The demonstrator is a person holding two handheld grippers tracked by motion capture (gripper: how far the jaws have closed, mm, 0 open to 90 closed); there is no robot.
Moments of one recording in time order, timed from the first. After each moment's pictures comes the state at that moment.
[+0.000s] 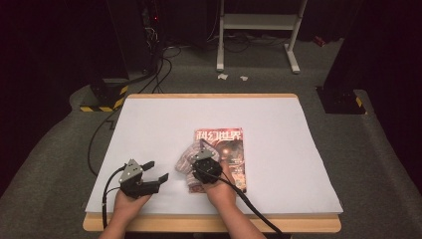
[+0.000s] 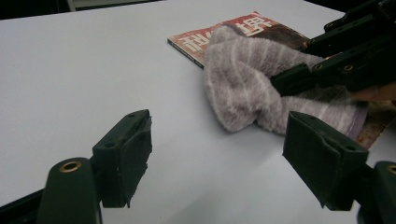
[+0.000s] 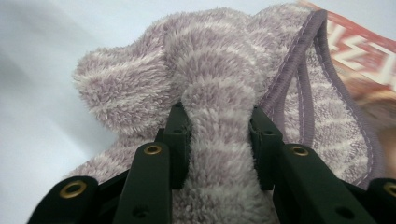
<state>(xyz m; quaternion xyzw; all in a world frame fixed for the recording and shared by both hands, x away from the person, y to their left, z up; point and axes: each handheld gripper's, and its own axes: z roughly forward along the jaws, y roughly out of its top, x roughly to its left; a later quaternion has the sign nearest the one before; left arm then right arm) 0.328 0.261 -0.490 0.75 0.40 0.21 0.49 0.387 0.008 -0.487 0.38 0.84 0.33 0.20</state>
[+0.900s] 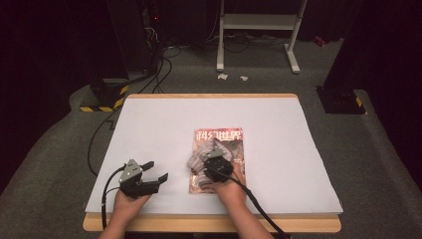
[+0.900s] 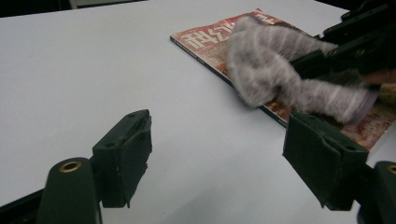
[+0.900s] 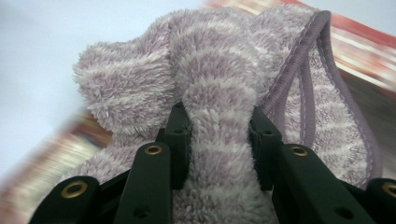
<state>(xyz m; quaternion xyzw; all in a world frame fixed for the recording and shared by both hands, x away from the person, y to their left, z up) 0.327 0.262 -0.491 0.75 0.40 0.21 0.49 0.389 -0.011 -0.486 0.39 0.84 0.32 0.21</state>
